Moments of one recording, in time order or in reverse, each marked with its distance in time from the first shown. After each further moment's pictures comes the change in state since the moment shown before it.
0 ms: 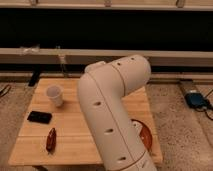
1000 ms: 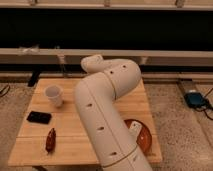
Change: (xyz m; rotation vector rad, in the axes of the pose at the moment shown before) arm -0.046 0.054 -0.025 -0.056 -0.052 -0.085
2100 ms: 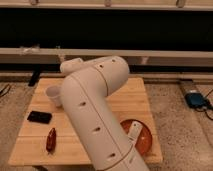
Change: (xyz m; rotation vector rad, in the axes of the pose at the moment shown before) arm 0.087 0.093 0.001 -0.038 0.102 -0.295
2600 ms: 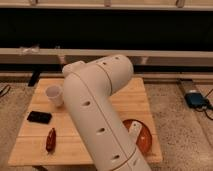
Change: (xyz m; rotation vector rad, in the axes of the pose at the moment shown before) arm 0.037 -0.028 0.005 0.055 0.073 -0.011
